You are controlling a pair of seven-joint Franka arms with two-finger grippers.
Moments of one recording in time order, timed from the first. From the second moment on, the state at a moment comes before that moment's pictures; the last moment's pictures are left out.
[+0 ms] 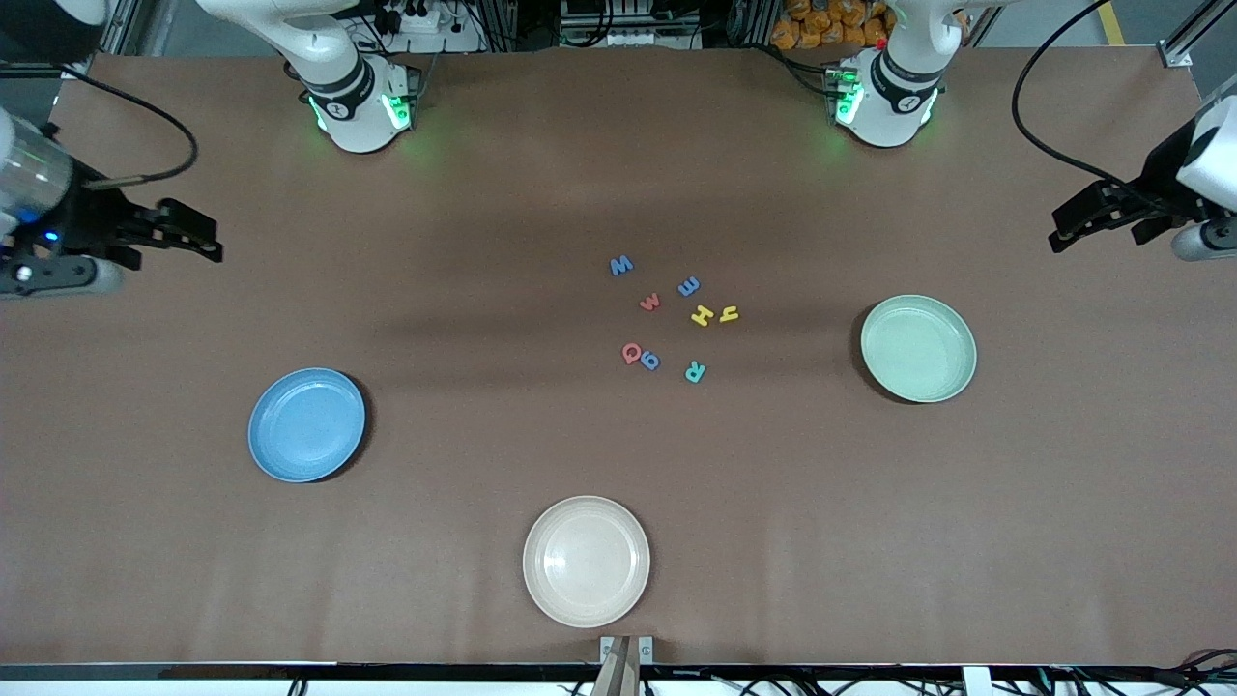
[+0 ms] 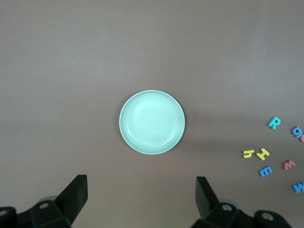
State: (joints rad) left arm 0.03 -0.09 -0.08 -1.74 -0.01 1.64 -0.12; right arm 0.12 0.05 -0.03 -1.58 0.04 1.52 0.00
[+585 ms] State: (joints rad) left arm 0.02 0.03 -0.20 -1.74 -0.01 1.67 0.12; right arm 0.13 0.08 0.14 -1.77 0.04 1.74 0.07
